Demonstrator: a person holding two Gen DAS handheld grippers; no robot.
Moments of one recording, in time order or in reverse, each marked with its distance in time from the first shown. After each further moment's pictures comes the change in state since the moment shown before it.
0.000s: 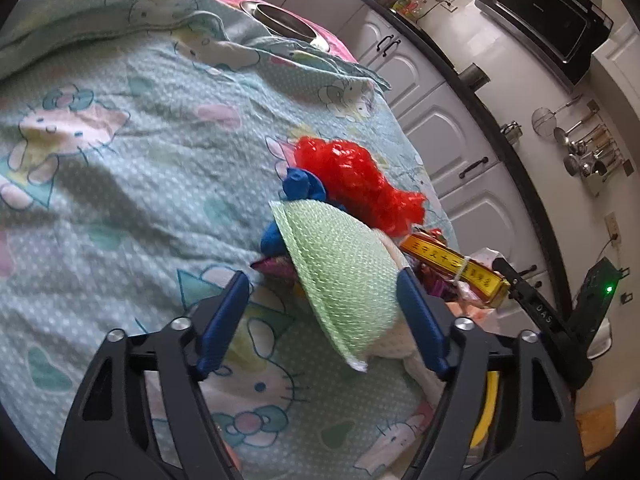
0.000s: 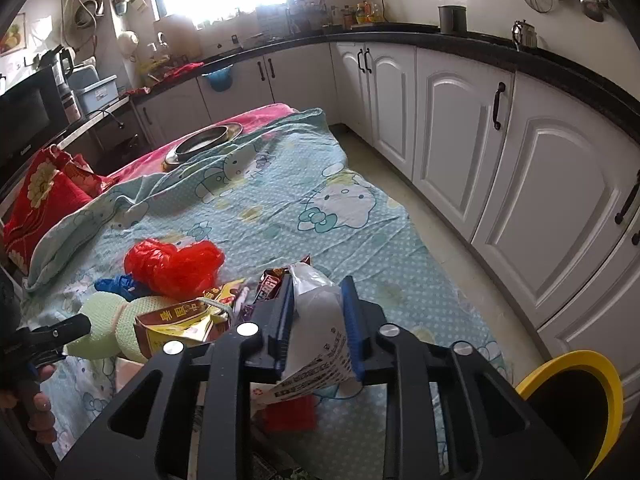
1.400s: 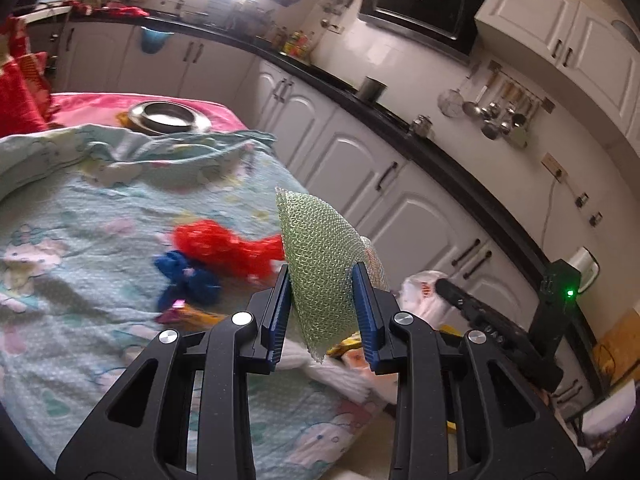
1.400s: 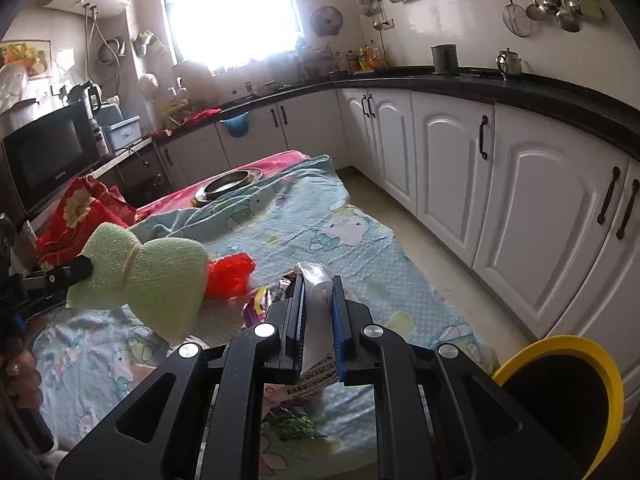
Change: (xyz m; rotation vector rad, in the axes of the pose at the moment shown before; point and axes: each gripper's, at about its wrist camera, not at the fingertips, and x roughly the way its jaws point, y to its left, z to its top) left arm -0.048 -0.101 -0.009 0.348 -0.167 -0.166; right arm -0.083 -0.014 -0.030 0.018 -0.159 0.050
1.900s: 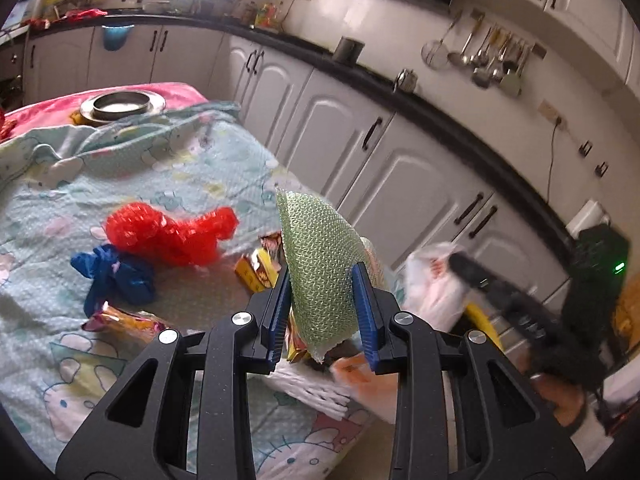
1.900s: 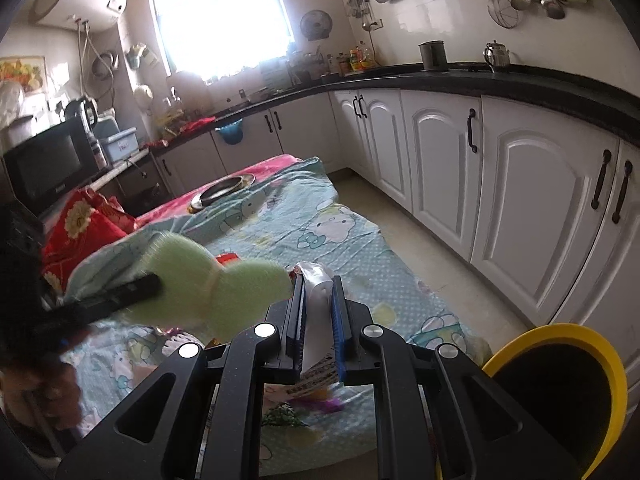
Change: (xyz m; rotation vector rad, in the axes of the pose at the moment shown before) left arm 0.074 -0.038 -0.016 0.119 0.117 0.024; right arm -0.012 -0.024 -0.008 0.049 -0.024 0.005
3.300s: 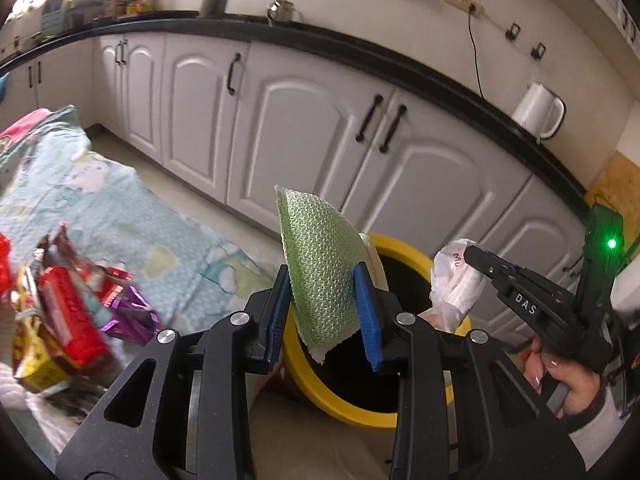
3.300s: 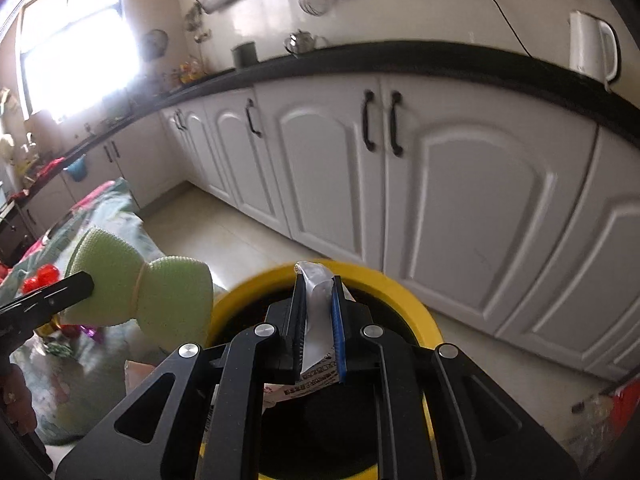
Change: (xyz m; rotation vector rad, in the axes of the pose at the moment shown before) left arm 0.112 -0.180 -0.052 0.313 0.174 -0.194; right arm -0.107 -0.186 -0.087 0.261 -0.001 -0.514
